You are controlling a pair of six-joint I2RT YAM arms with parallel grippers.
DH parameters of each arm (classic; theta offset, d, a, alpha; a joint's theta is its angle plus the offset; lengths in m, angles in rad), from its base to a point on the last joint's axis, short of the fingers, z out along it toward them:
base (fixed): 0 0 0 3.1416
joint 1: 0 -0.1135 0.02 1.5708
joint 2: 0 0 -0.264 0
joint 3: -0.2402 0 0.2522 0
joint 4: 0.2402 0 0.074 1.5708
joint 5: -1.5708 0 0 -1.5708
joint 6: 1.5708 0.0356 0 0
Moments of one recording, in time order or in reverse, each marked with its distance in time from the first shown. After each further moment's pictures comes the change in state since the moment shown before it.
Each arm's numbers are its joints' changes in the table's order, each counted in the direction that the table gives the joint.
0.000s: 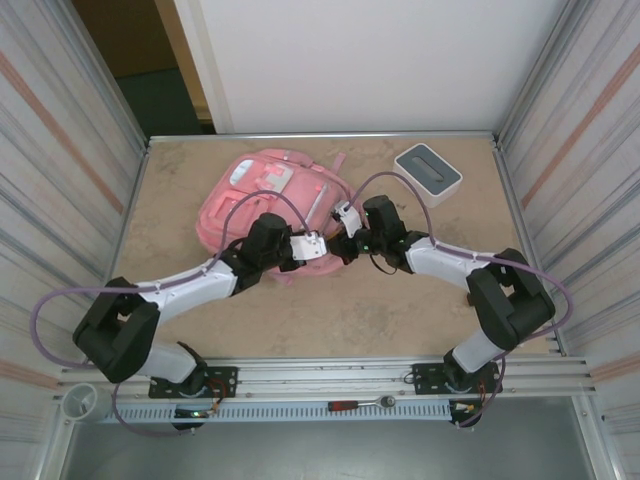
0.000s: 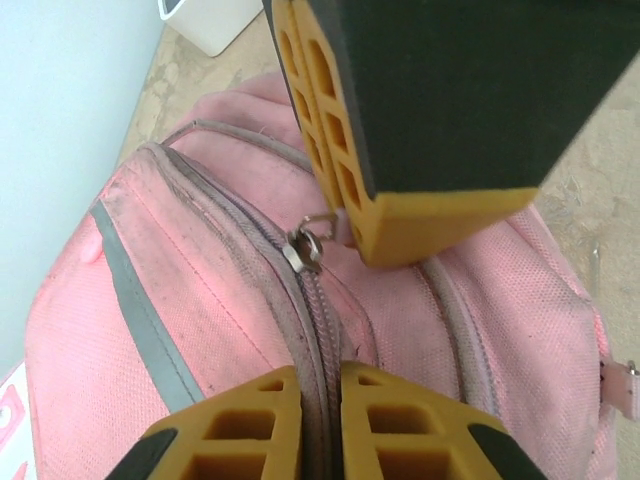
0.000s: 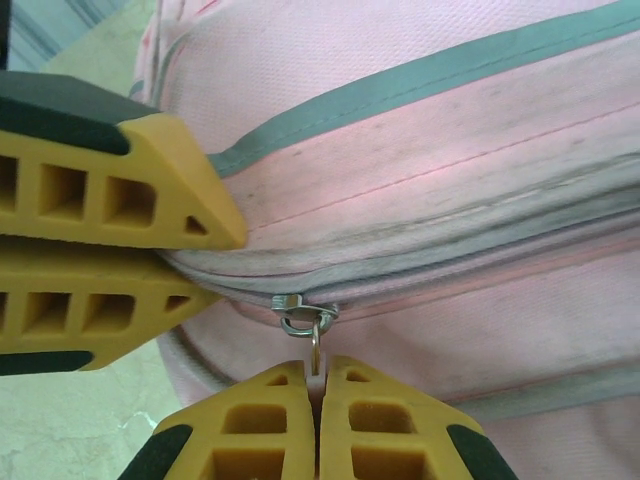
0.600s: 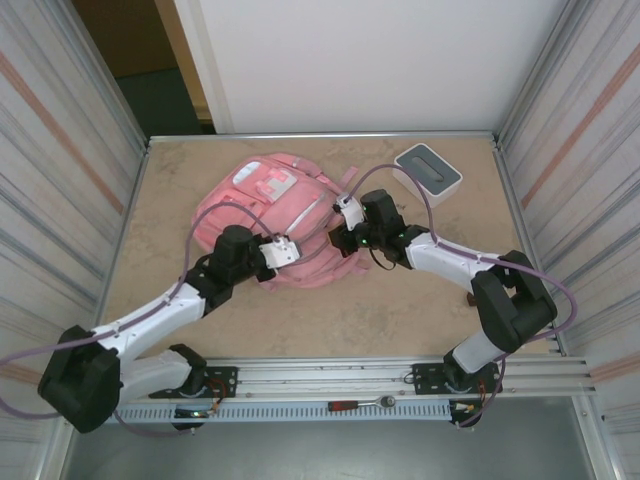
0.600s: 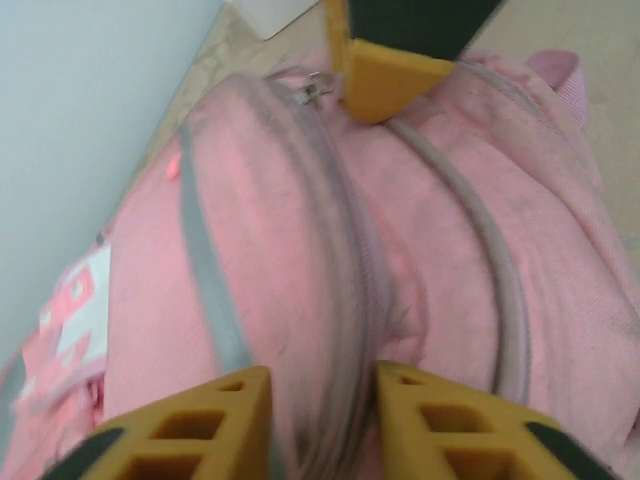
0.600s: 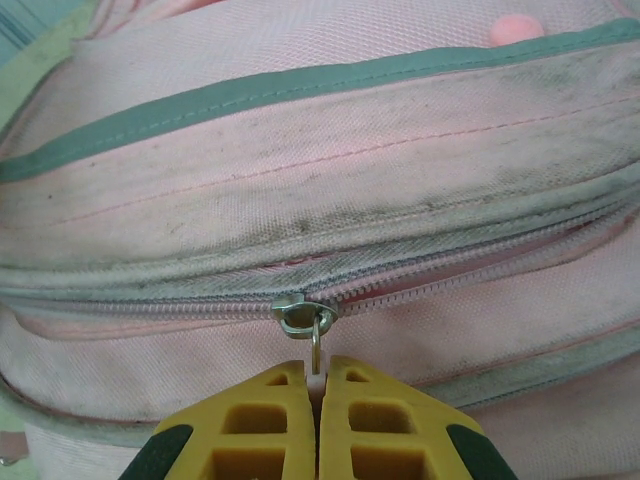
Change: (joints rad) left arm -0.098 -0.308 0.168 0.065 -0.064 -0.103; right arm -0.012 -0.008 -0.066 0.089 -0.109 0.053
